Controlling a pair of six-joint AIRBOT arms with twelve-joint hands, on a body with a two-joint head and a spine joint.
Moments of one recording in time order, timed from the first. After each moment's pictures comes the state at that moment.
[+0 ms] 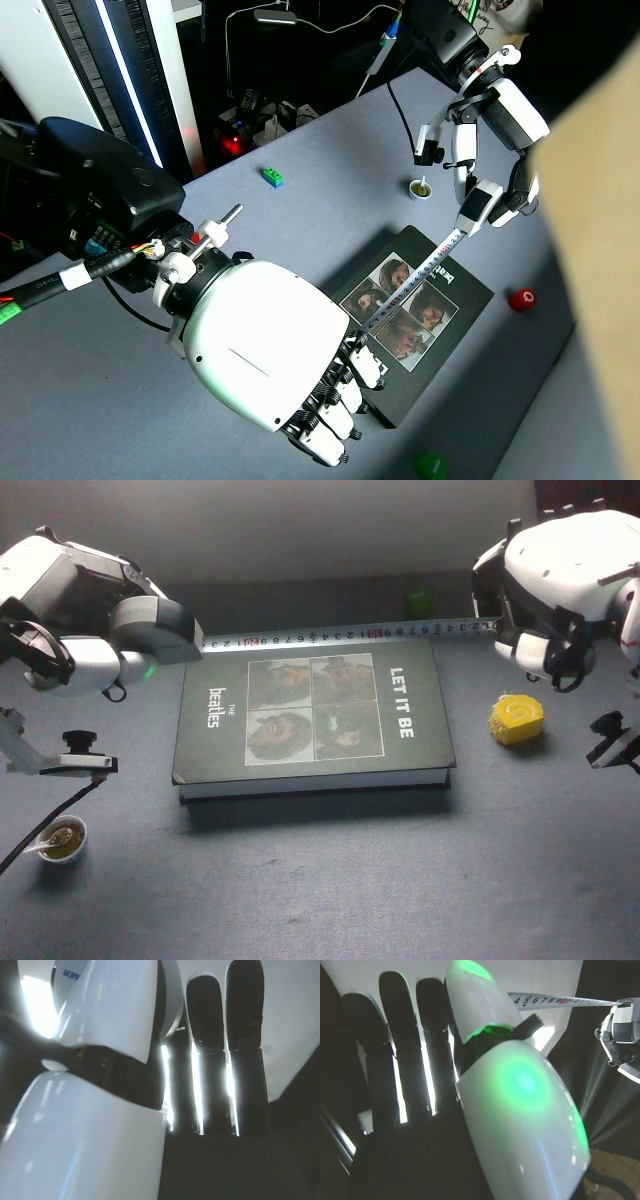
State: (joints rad) left arm 0.70 -0.86 0.92 -0.95 -0.80 1.05; right arm -0.33 -1.07 0.91 1.16 0.74 -2.09
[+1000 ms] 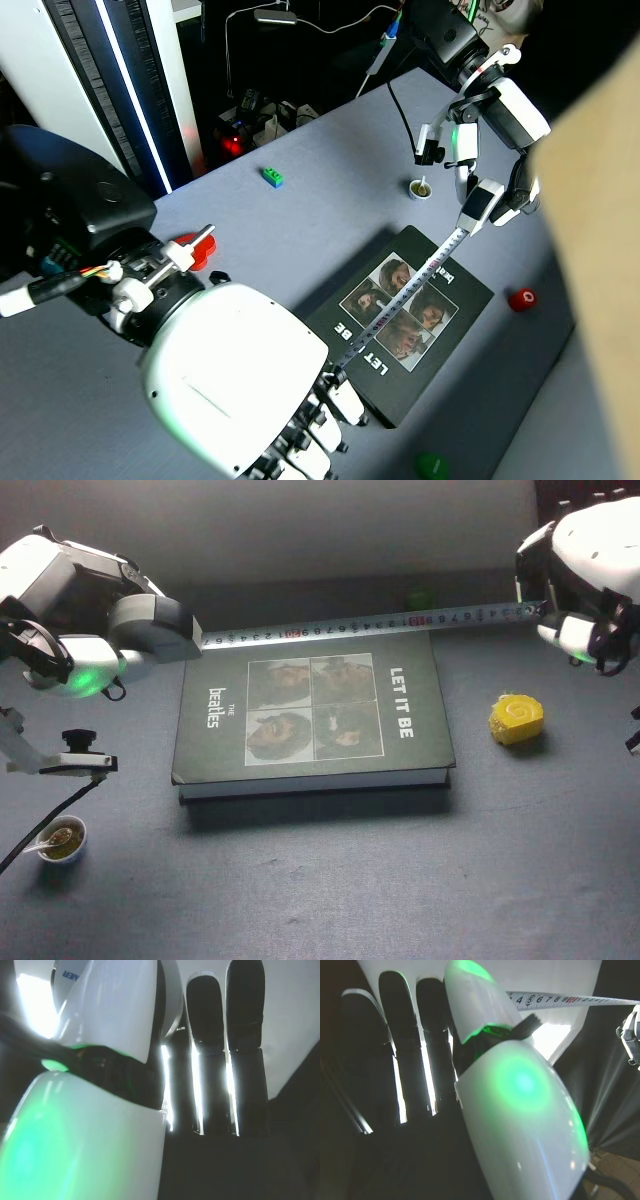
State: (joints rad) left arm 0.70 -0.86 0.92 -0.96 -0.81 1.05; right arm -0.34 -1.01 0.91 1.16 0.75 -2.07
